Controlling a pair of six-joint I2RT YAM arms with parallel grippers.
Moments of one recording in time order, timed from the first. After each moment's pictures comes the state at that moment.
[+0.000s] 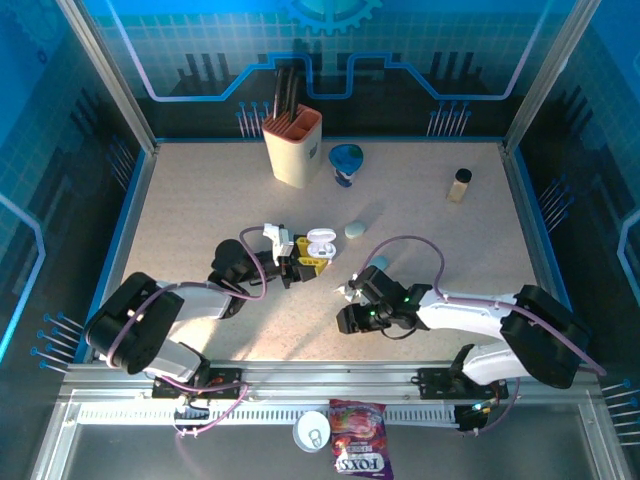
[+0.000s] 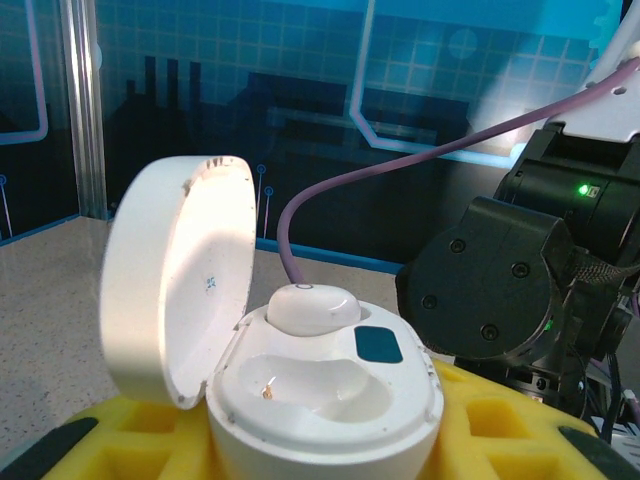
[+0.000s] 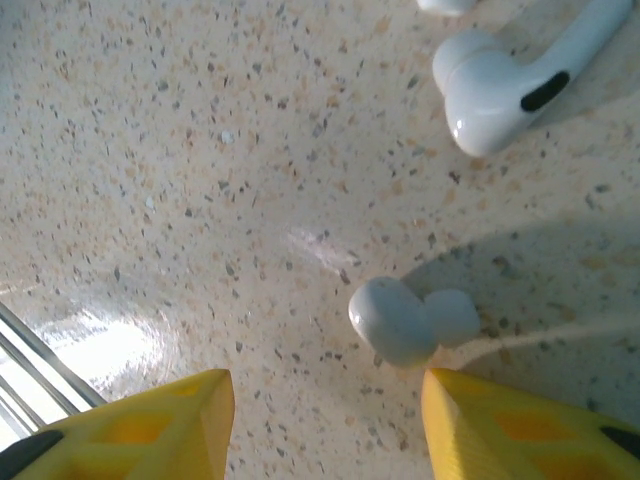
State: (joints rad) left arm -0.48 1.47 0.39 1.26 0.85 -0.25; right arm 0.90 1.34 0.53 -0.25 -0.24 0.72
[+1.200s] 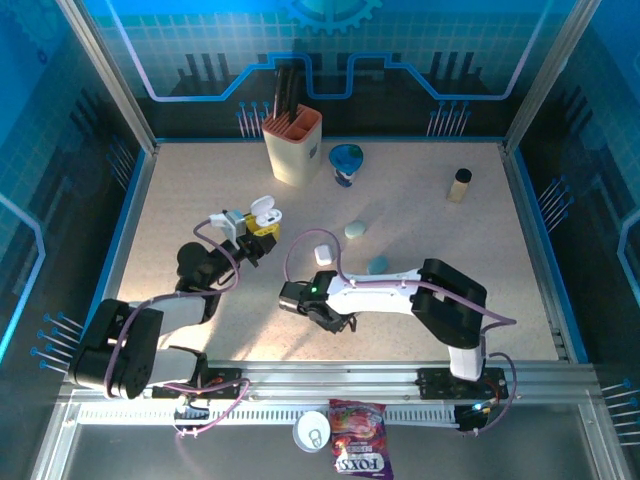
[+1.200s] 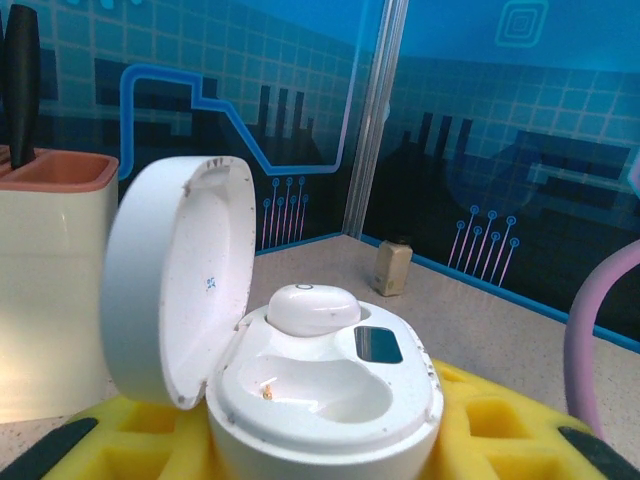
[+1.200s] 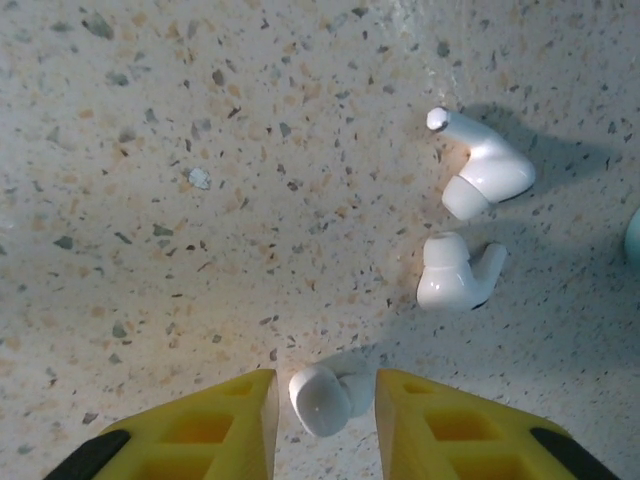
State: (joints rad) left arm -0.17 1.30 0.27 1.20 0.61 -0.25; right arm 1.18 1.91 1.26 -1.03 0.40 0.34
